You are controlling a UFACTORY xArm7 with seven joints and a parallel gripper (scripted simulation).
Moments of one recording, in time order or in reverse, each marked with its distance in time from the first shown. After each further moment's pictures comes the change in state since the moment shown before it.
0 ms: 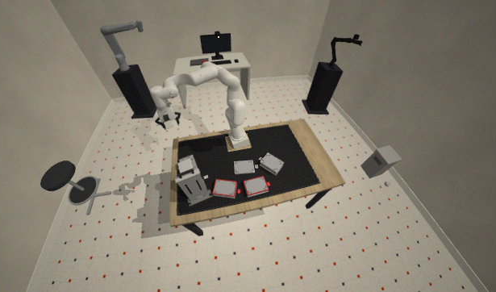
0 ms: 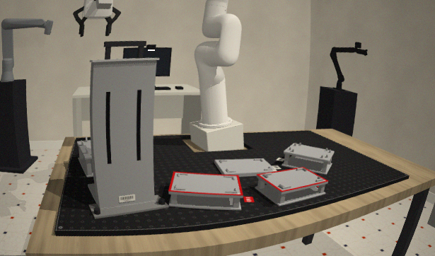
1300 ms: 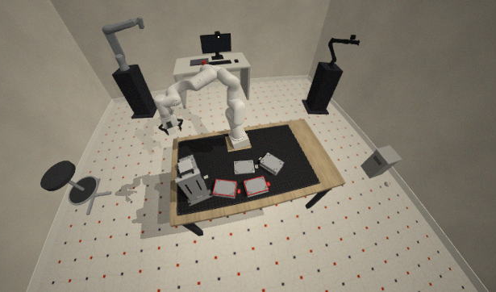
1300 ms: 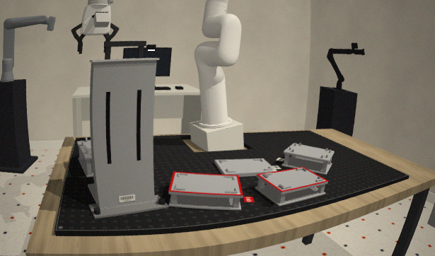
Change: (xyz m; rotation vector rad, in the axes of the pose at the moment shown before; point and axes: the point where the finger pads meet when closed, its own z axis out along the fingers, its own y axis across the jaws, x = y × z) arm 0.000 0.000 0.057 -0.001 0.000 0.000
